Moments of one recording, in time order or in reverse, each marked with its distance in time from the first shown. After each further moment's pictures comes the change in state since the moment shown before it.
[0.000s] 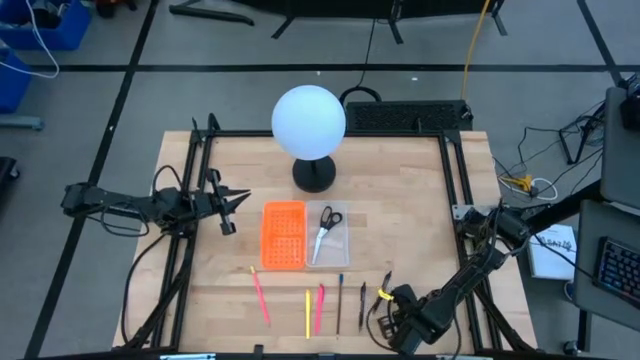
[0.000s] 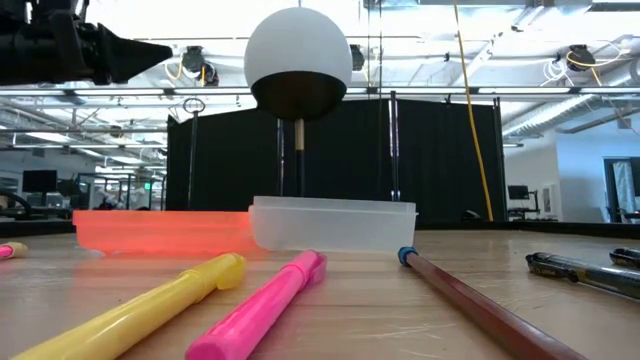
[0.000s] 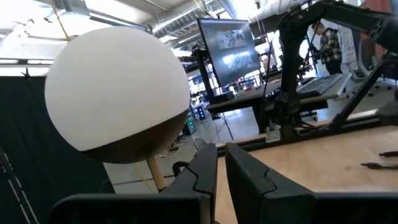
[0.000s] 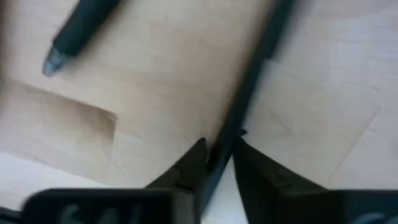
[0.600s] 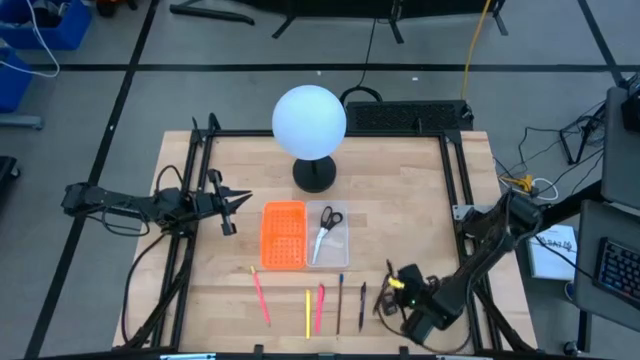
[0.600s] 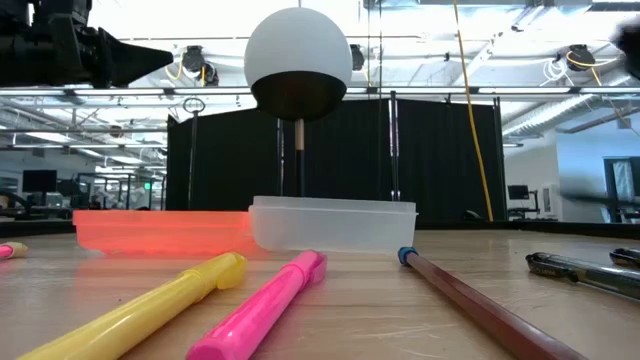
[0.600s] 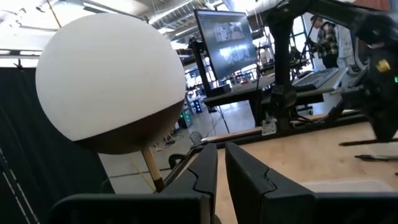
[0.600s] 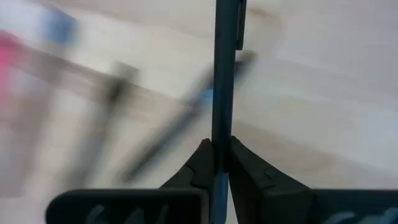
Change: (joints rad) left arm 0.000 0.000 0.000 -0.030 0.000 -0.024; right arm -0.005 -0.224 -0.013 -0.124 0.428 0.017
